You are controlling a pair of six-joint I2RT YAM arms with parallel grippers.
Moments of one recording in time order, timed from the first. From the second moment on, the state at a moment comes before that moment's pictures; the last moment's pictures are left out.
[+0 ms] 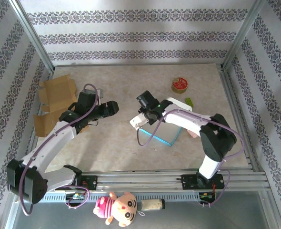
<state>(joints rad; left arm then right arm) -0.35 1.19 0.94 -0.49 0.21 -0.62 0.73 1.70 1.22 -0.52 0.10 -1.53</state>
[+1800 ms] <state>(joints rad) -0.55 1.88 1.24 -0.73 -0.15 -0.55 0.27 1.11 0.94 -0.77 -0.18 0.58</state>
